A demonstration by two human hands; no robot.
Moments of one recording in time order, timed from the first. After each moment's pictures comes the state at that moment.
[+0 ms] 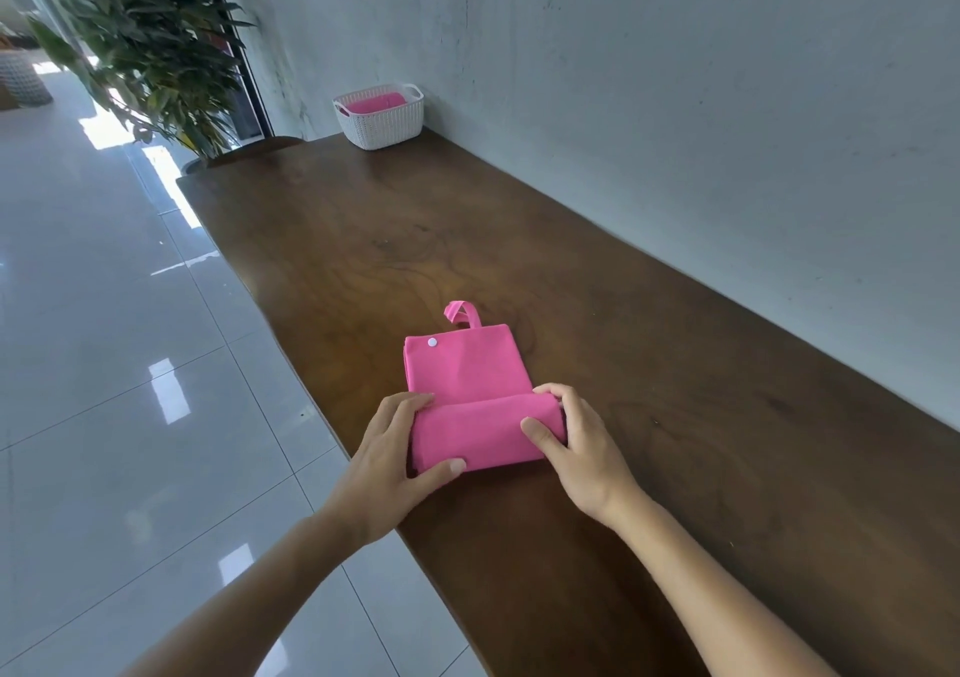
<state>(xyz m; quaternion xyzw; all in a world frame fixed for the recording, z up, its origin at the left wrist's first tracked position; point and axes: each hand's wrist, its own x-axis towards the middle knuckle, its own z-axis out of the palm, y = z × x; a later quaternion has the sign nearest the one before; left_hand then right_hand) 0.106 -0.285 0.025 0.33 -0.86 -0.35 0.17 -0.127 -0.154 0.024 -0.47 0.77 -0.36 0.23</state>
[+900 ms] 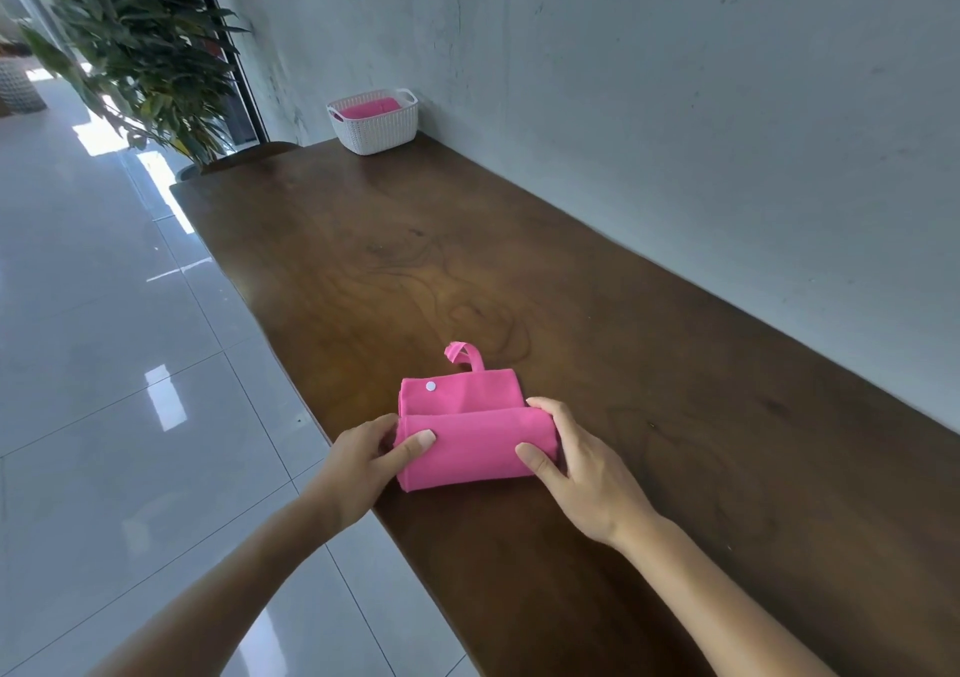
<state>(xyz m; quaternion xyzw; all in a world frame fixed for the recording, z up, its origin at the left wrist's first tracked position) 0.112 -0.298 0.054 0.38 -0.77 -0.50 0.12 -0.122 -0.135 0.040 -0.54 0.76 -0.28 0.21</state>
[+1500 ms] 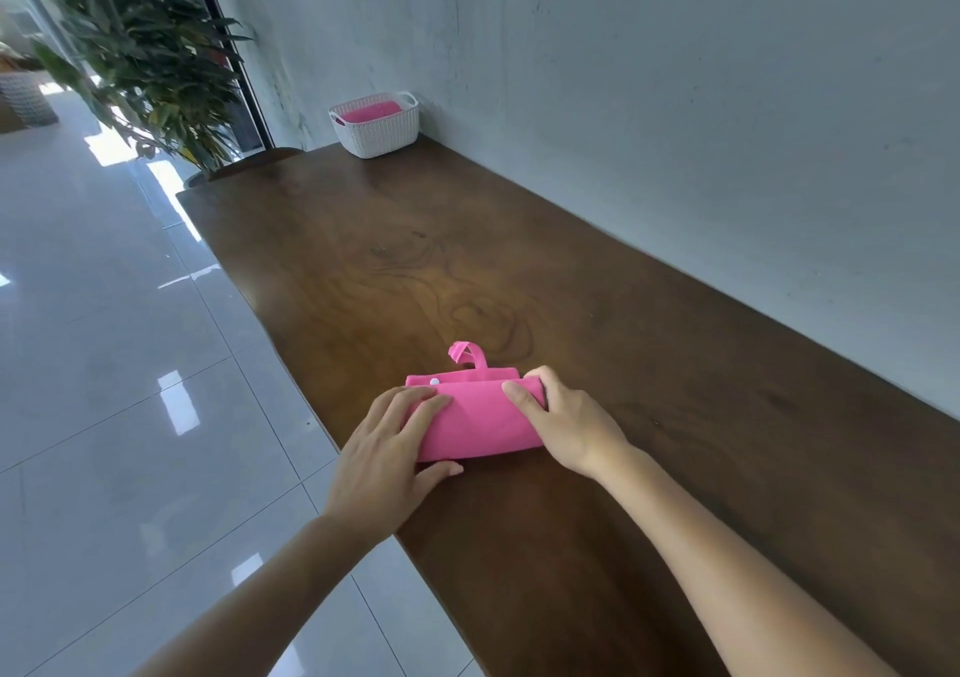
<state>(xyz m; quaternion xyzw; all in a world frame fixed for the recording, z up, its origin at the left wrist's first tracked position) 0.097 -0.286 0.039 0.30 -0.93 -0.07 0.19 -0.136 -0.191 0.060 -0.48 0.82 -0.19 0.26</state>
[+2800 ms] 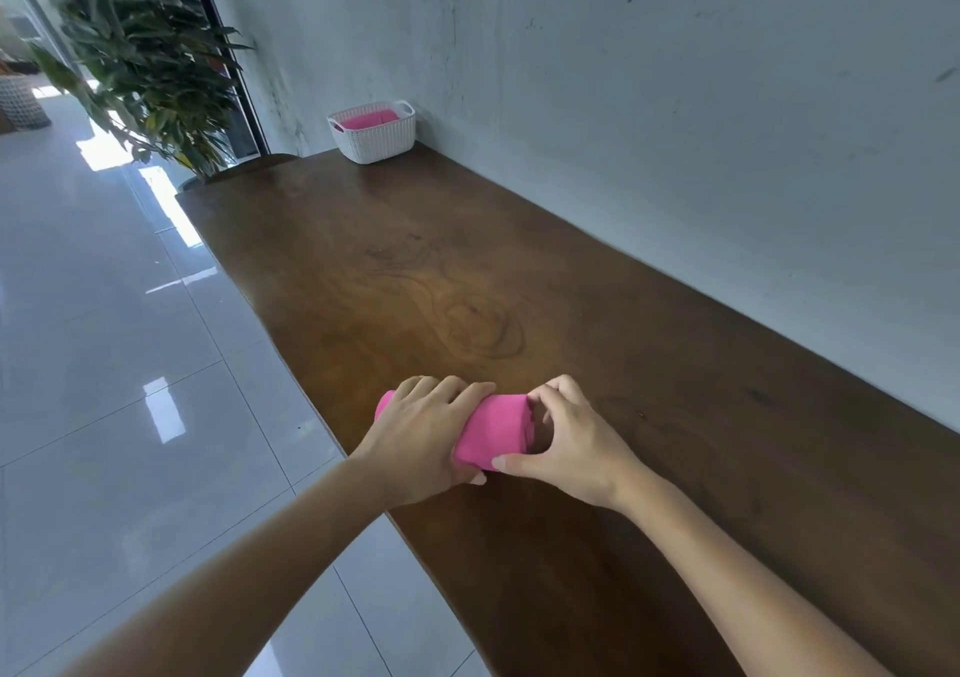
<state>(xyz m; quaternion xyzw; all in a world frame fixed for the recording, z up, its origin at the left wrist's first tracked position) 0.065 -0.273 0.085 0.20 -0.98 -0.05 0.06 -0.115 -0.138 0.085 -0.54 0.78 -0.23 0.23</state>
